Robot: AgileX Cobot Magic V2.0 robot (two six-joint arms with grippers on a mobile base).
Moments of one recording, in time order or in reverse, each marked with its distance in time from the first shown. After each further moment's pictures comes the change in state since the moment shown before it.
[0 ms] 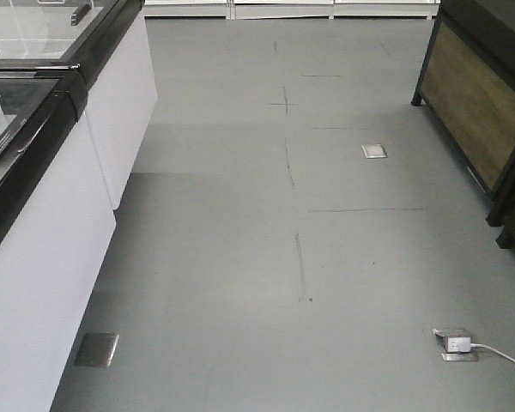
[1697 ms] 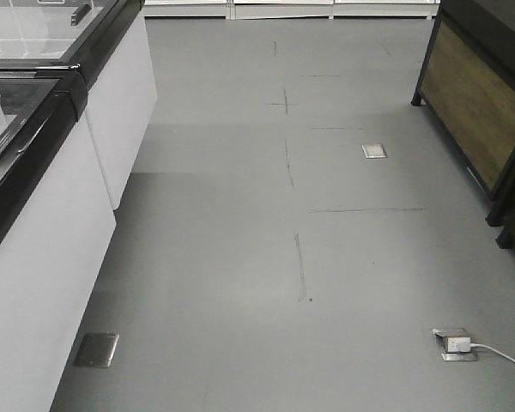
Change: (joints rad) left arm -0.655 -0.418 0.104 1.043 -0.155 -0.940; right arm 0.000 0.000 0.000 0.000 0.000 0.000
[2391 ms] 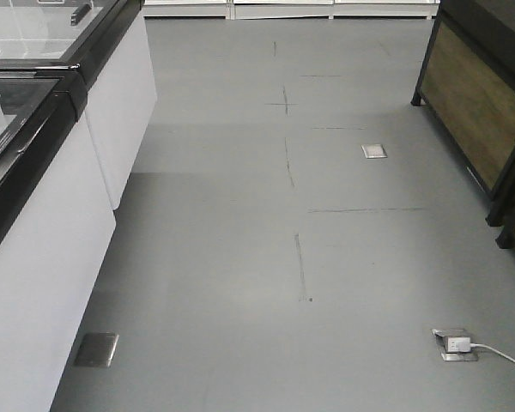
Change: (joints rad) left arm -0.367 -0.144 0.226 0.038 -0.087 0.067; right arm 0.000 0.000 0.000 0.000 0.000 0.000
